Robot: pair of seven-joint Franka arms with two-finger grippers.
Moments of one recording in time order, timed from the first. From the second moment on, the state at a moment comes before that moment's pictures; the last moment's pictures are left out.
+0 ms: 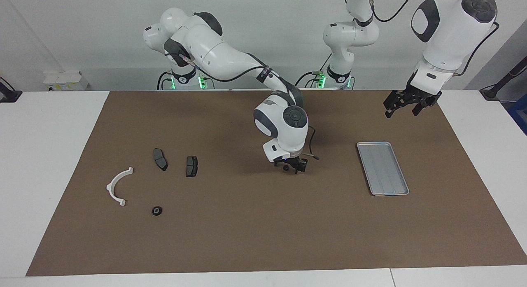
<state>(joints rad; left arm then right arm) -0.03 -0.05 -0.02 -1.76 -0.02 1.72 -0.09 0.43 0.89 0.38 -1.16 -0.26 1.97 1.22</state>
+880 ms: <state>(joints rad) -0.03 -0.06 -0.02 -1.76 -0.02 1.71 -0.09 0.42 0.88 0.37 -1.16 -0.26 1.96 1.22</state>
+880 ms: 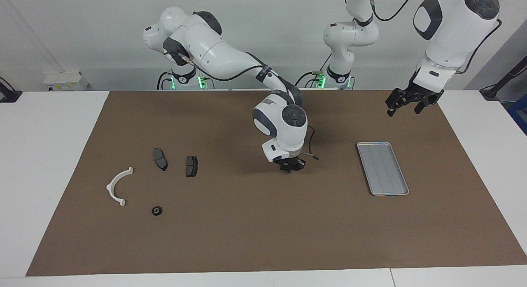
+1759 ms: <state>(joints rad) -0.03 -0.06 -0.02 -1.76 -0.02 1.71 -0.09 0.31 0.85 0.40 -1.11 -0.25 1.78 1.02</state>
